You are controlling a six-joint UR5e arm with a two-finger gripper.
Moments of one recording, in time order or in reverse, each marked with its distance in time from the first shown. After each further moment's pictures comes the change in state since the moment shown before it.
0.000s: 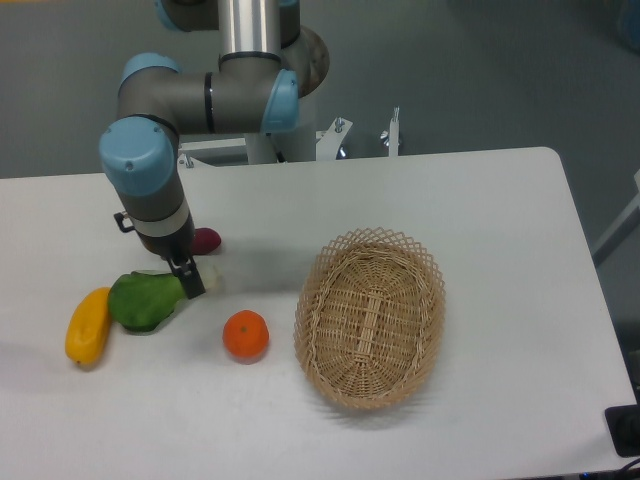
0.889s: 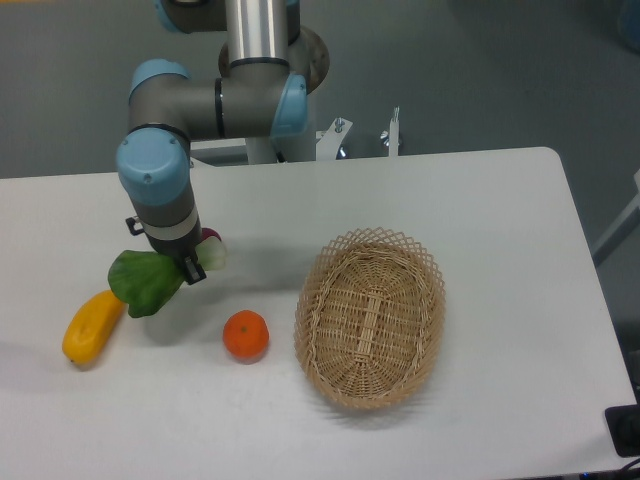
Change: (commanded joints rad) arm -0.113 -0.014 -0.054 -0.058 -0.101 -0.014
